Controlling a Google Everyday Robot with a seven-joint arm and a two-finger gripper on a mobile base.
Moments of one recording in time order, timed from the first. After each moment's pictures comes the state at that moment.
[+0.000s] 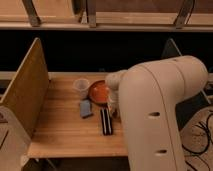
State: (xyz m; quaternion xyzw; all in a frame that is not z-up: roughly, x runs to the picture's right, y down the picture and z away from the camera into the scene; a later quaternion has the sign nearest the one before) arm 0.051 0.141 0.844 -0.31 0.25 0.59 0.70
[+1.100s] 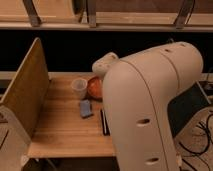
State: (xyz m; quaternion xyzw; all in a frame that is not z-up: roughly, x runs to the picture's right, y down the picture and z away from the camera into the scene) arm 0.030 0.028 0.843 -0.20 0.20 0.53 0.80
